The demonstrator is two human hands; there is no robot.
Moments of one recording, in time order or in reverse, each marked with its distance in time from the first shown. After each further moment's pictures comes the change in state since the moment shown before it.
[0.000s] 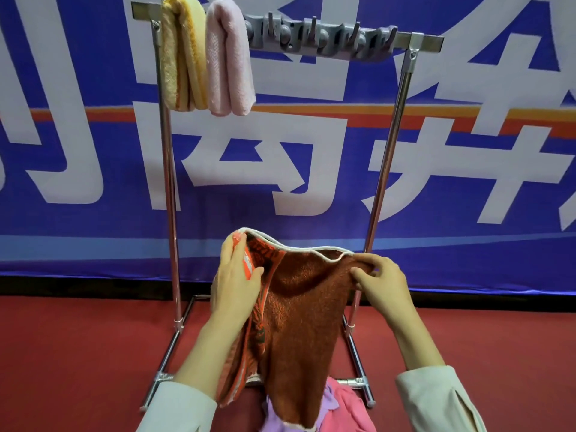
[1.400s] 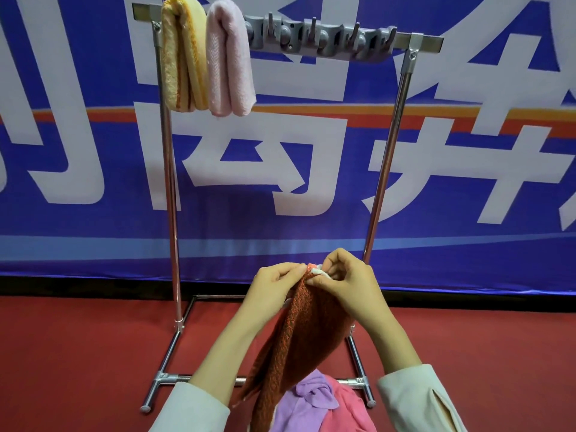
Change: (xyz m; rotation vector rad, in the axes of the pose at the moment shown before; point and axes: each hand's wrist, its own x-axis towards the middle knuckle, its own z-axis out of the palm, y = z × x) left_hand -0.019 0.035 0.015 -0.749 -0.470 -0.123; right_hand -0.018 -0.025 0.025 0.154 -0.165 -0.230
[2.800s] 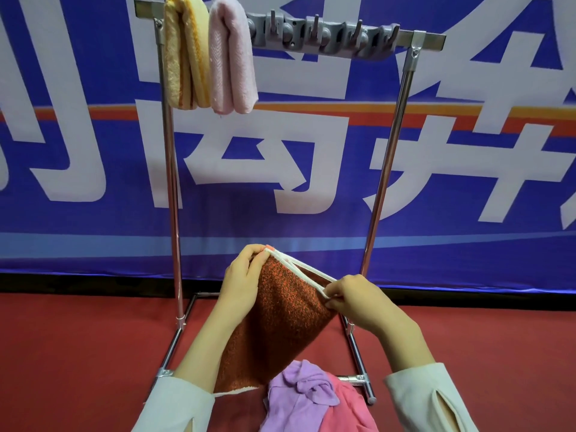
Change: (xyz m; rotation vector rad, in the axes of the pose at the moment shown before) left_hand 0.010 -0.014 -0.041 0.313 0.321 0.148; right_hand 0.001 0.013 -0.008 -0.810 -0.375 -0.025
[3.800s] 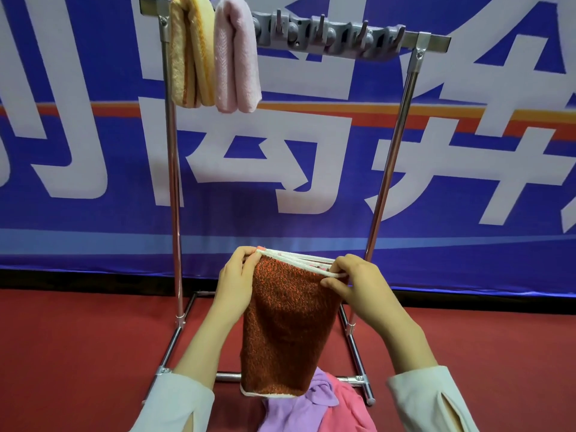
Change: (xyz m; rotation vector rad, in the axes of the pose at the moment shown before) left_hand 0.005 -0.014 -0.006 0.005 0.056 -0.052; right_hand -0.001 -0.004 -0.008 0.289 0.301 -0.059
